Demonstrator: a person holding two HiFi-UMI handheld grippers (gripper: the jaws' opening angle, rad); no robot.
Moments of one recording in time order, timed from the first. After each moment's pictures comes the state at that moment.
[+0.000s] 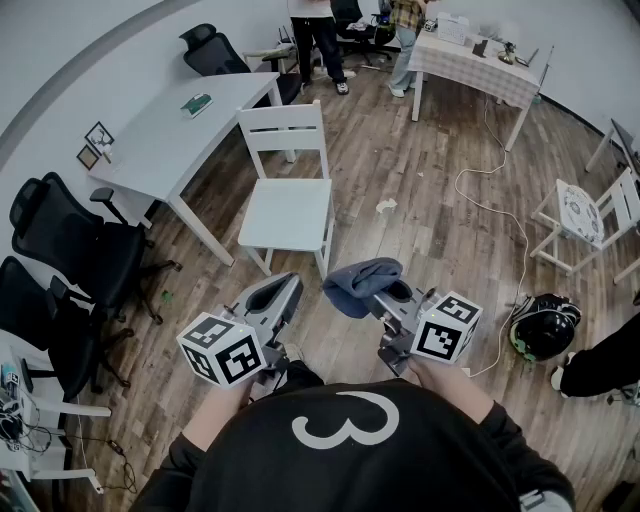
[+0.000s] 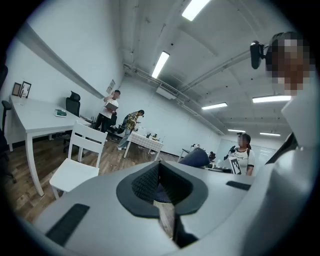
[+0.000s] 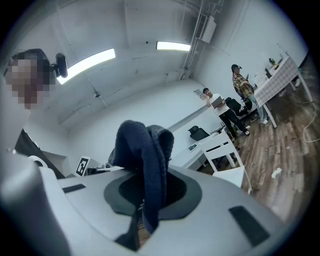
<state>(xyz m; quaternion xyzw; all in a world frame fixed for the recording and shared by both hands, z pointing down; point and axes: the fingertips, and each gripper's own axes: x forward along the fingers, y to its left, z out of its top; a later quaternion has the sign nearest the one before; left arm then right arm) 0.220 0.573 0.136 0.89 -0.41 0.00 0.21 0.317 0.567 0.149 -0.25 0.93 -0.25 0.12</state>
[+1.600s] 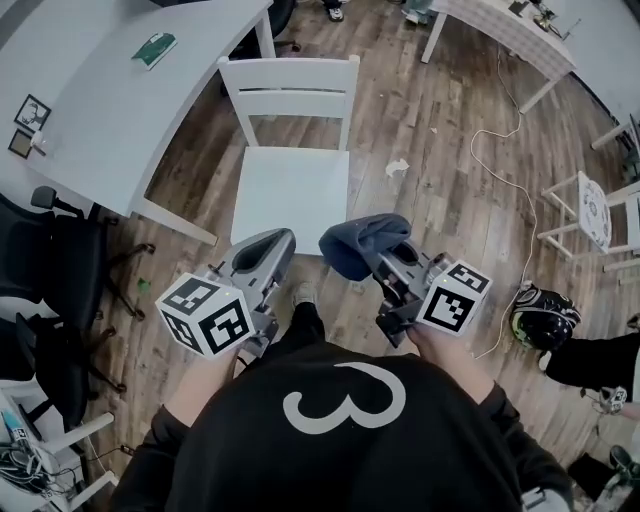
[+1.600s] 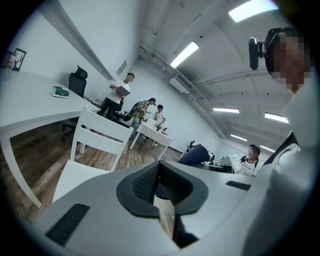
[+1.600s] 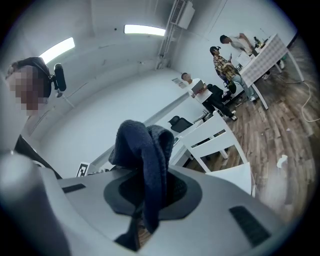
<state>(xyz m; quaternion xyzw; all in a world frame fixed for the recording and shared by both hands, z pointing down) 0.071 0.249 0.221 0.88 -0.37 0.02 0.30 0.176 0.250 0.225 -0.31 0.88 -0.34 0.09</state>
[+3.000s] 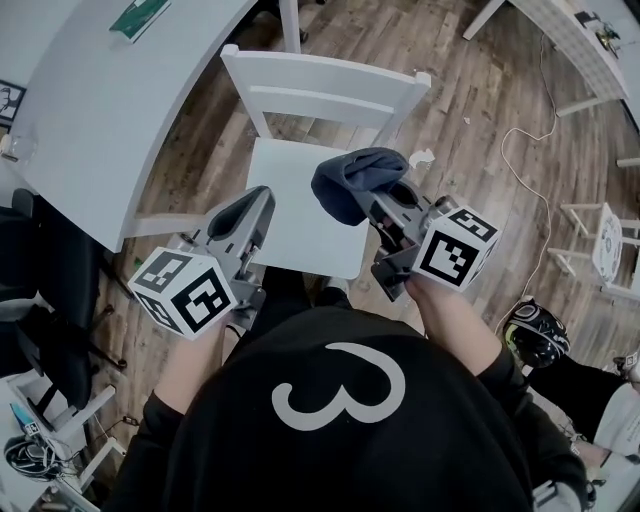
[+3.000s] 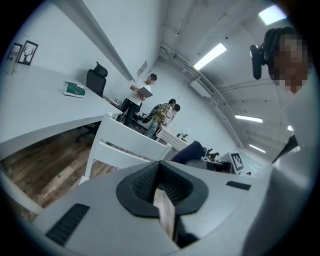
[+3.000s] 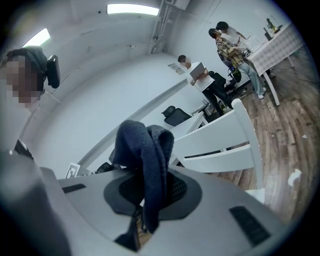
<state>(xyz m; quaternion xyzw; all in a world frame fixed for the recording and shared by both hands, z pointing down) -0.019 0.023 0.261 0.82 -0.45 0.01 0.35 0.094 -0.010 0.262 -0.29 0.88 -0.37 0.03</state>
